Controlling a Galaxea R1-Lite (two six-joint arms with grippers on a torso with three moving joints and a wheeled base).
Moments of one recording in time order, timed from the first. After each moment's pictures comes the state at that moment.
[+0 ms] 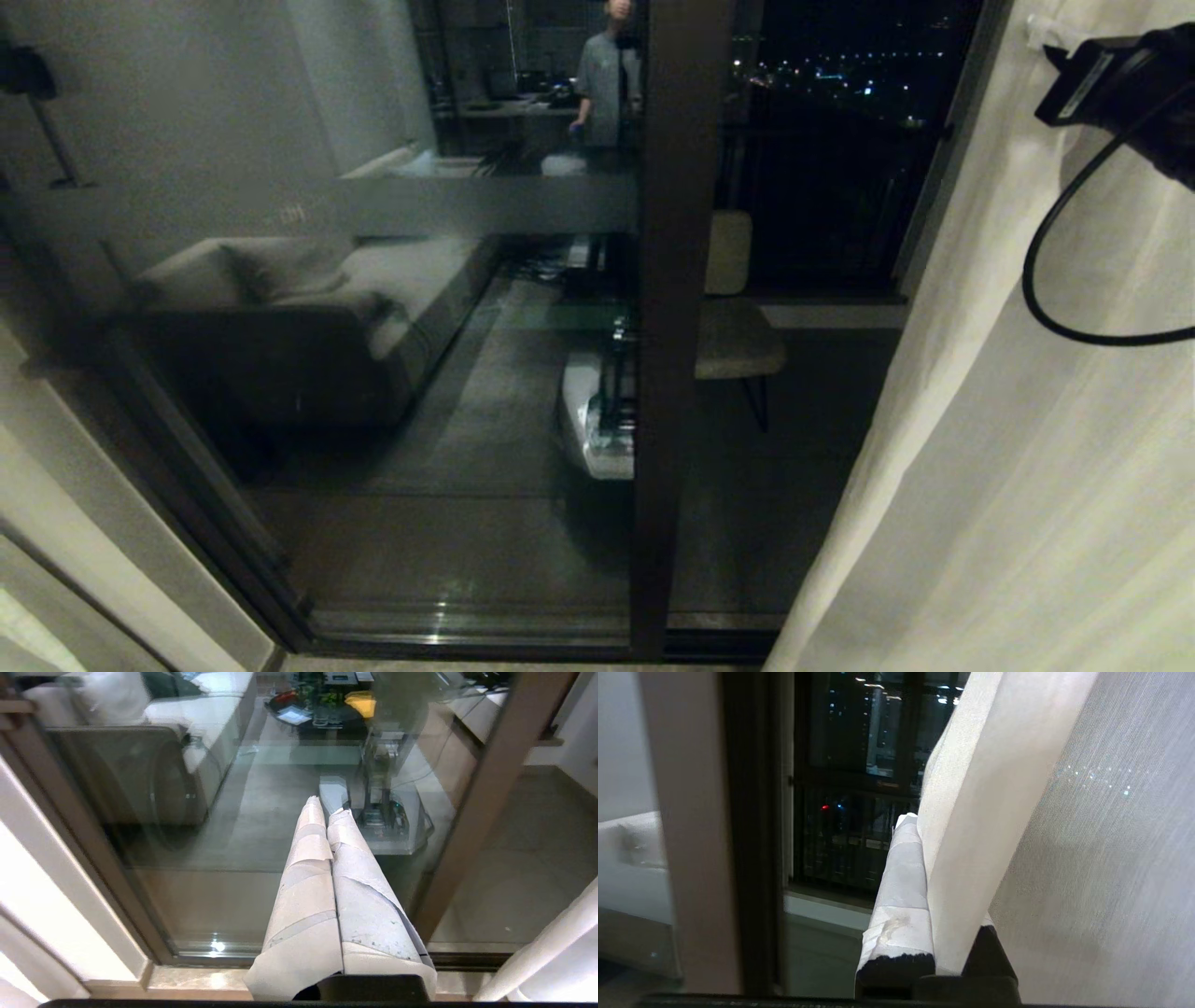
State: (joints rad) left arm 0.00 0.00 0.00 0.00 0.00 -0.01; right arm 0.04 1.64 -1.26 -0.83 0.17 -0.04
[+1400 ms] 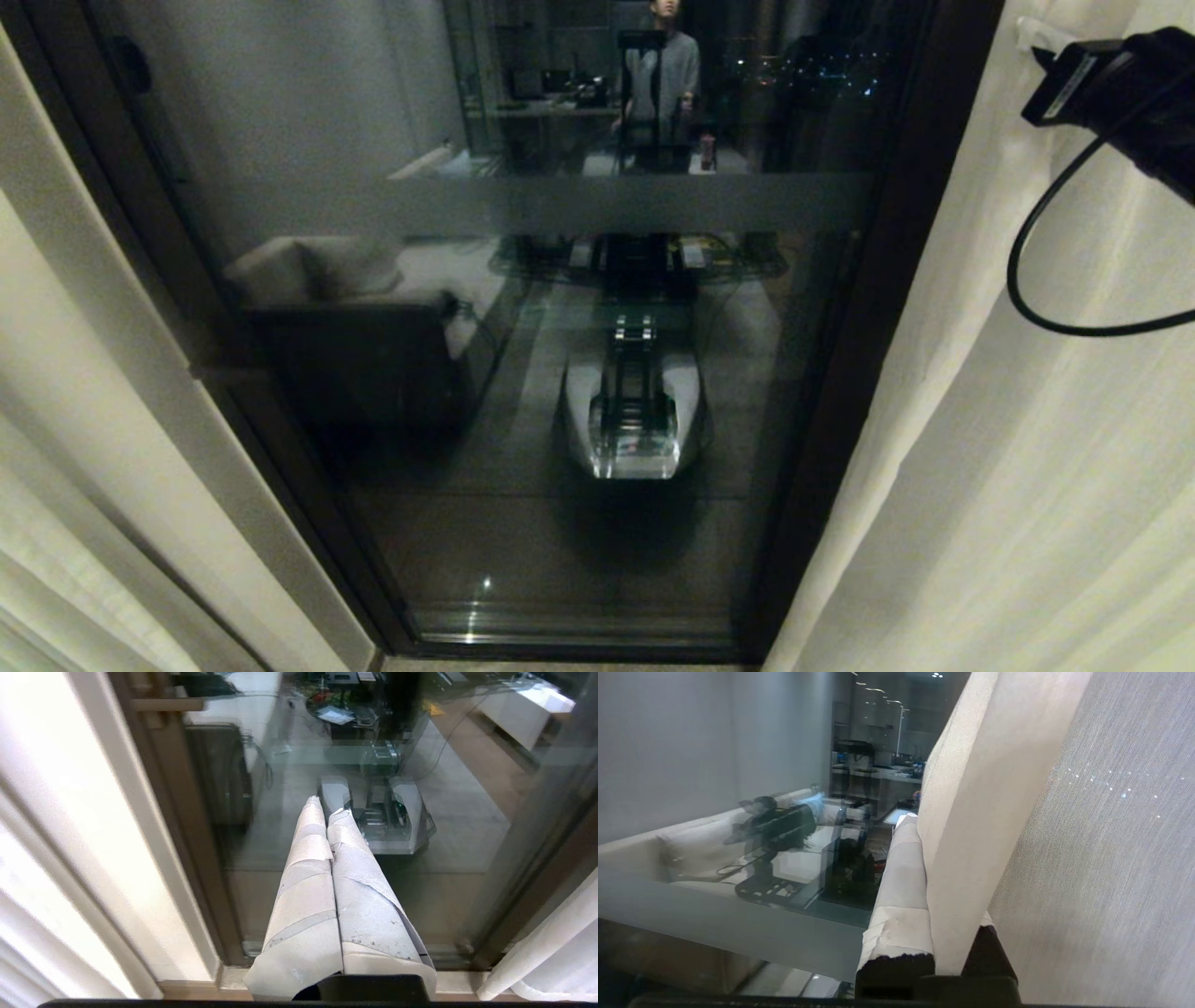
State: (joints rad) left arm 0.00 0.00 0.00 0.00 0.00 -0.01; right arm 0.04 1.68 -1.29 -0.85 0.17 -0.04
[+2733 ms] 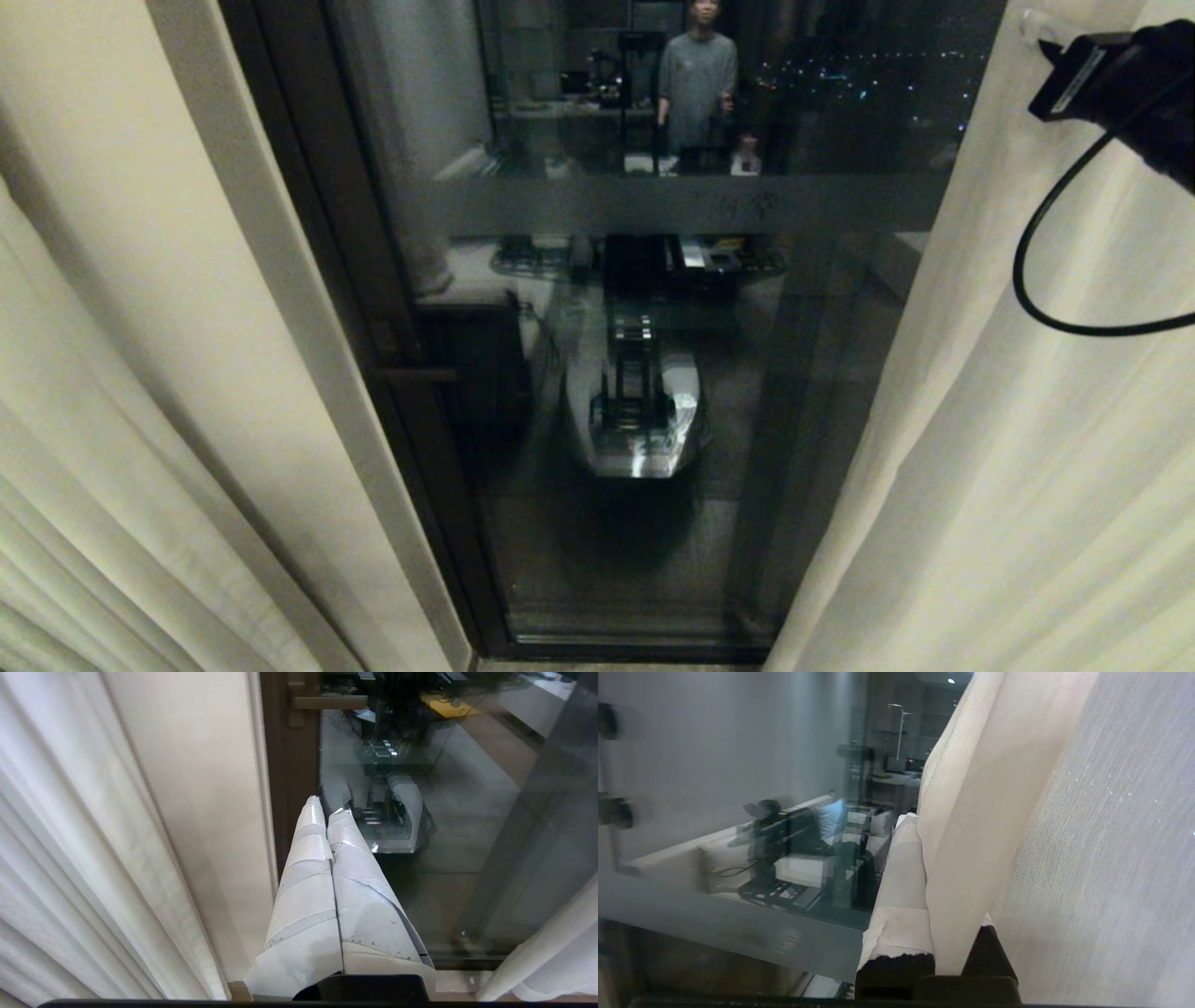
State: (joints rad) left arm 0.00 0.00 0.00 0.00 0.00 0.00; right arm 0.04 1.66 -1.28 -0.85 0.17 -0.04
